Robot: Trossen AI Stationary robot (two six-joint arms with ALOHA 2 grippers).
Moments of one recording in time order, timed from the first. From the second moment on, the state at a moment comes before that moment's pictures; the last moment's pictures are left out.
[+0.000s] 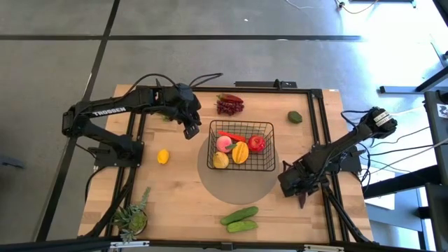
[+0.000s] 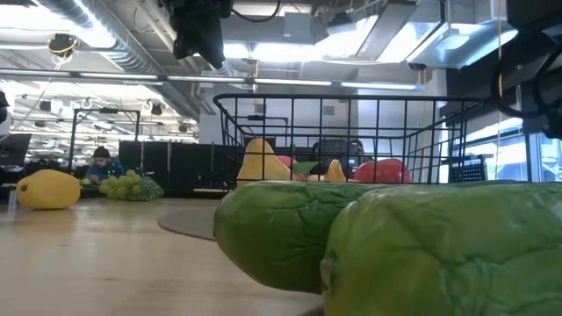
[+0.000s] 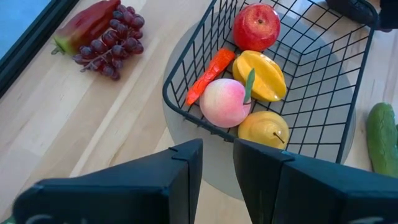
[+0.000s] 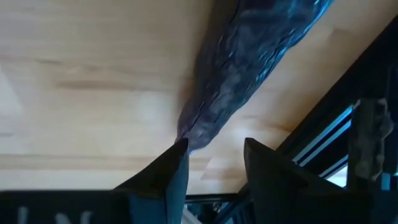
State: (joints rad) left arm 0.26 1.29 1.28 -0.81 0.02 -0.25; right arm 0.53 1.37 0.68 -0.82 -0.51 1.91
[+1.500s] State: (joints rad) left arm 0.26 1.29 1.28 -0.81 0.02 -0.25; right arm 0.52 1.37 0.81 -0.86 -0.37 1.81
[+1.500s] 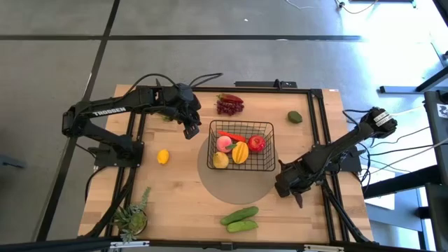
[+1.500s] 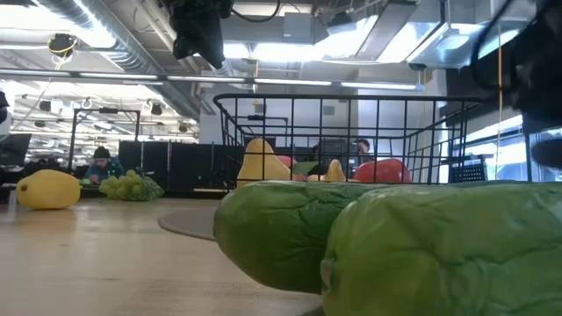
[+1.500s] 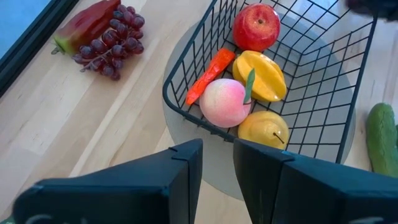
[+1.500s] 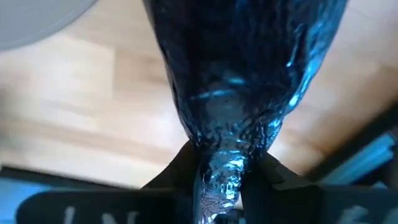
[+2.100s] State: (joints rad) left arm 0.26 1.29 1.28 -0.81 0.02 -0.25; right arm 0.46 1.37 1.34 -1.48 -0.04 1.57
